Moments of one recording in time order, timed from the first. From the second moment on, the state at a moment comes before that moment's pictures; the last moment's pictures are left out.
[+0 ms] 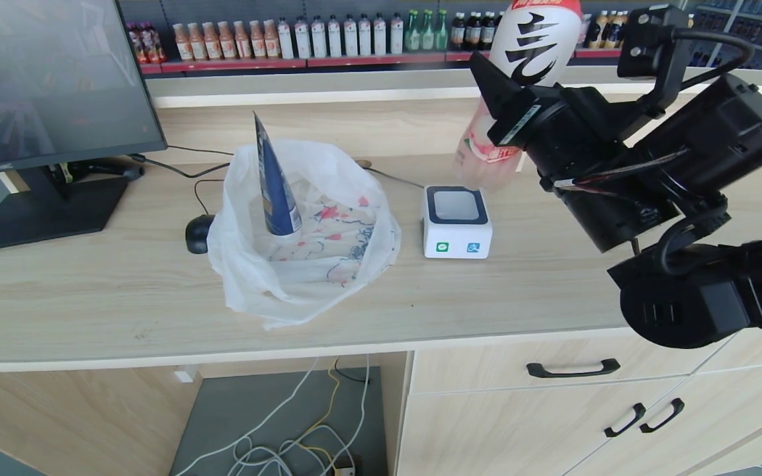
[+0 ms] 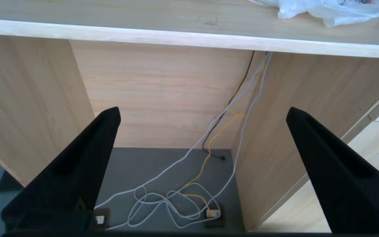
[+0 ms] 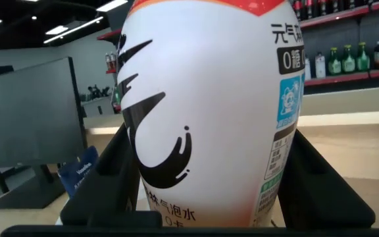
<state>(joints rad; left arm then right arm) 0.00 0.00 0.00 0.00 0.00 -0.01 0.56 1.86 -1.14 -1.37 -0.03 0.05</state>
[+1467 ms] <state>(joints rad) 0.00 0.00 0.00 0.00 0.00 -0.01 0.55 1.86 -0.94 -1.57 -0.01 -0.05</state>
